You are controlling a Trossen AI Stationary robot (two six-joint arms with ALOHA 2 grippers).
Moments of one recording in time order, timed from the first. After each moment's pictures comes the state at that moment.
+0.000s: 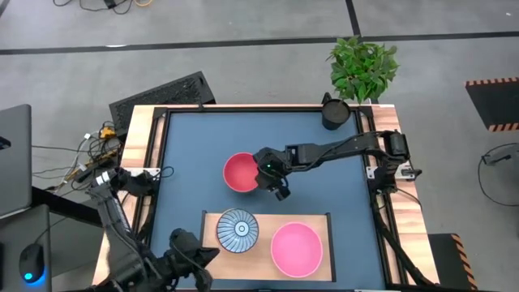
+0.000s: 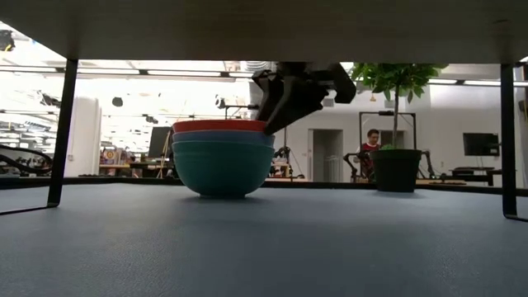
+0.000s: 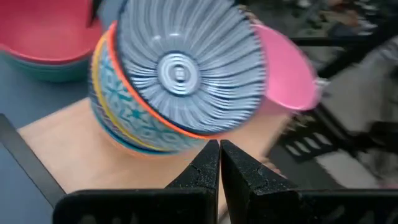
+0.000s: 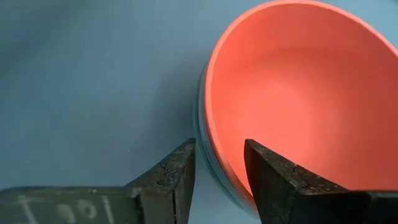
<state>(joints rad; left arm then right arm) -0.98 1.86 1.97 -1.28 -0.93 -1.73 -0.02 1.84 1.32 -0.38 -0.13 -0.62</state>
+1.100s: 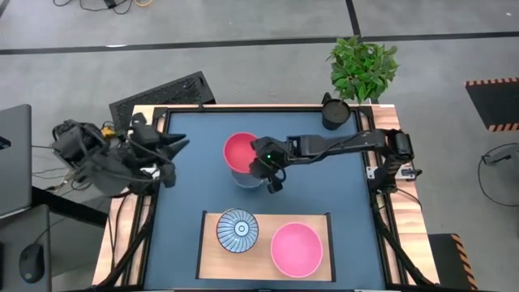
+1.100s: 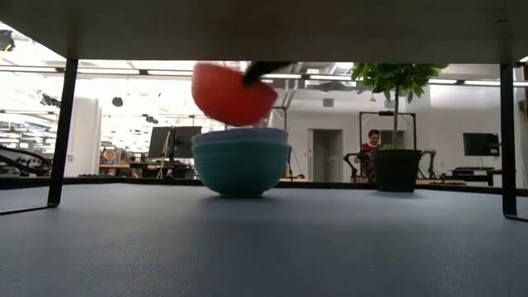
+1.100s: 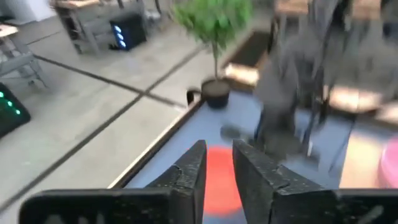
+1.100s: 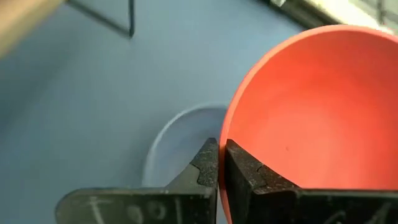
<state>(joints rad) -0.64 1.31 1.97 -1.40 -1.10 -0.66 -0.02 1.80 1.50 -0.47 -0.04 -0.50</state>
